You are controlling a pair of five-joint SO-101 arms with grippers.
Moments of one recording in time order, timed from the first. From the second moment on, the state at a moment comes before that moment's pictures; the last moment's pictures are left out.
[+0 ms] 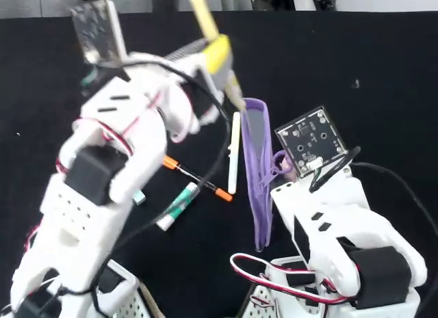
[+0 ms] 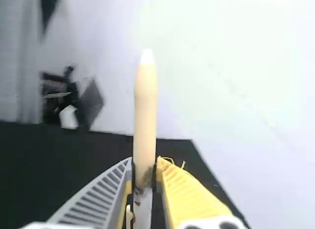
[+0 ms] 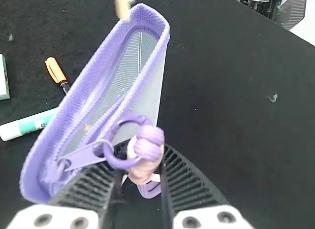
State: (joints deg) left arm 27.3 -35.9 2.6 45.6 31.0; right arm -6.5 -62.4 15.6 99.5 20.3
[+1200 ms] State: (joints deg) left arm 39.8 -60.6 45.5 17.6 10.9; right arm -6.5 -62.4 15.6 99.5 19.7
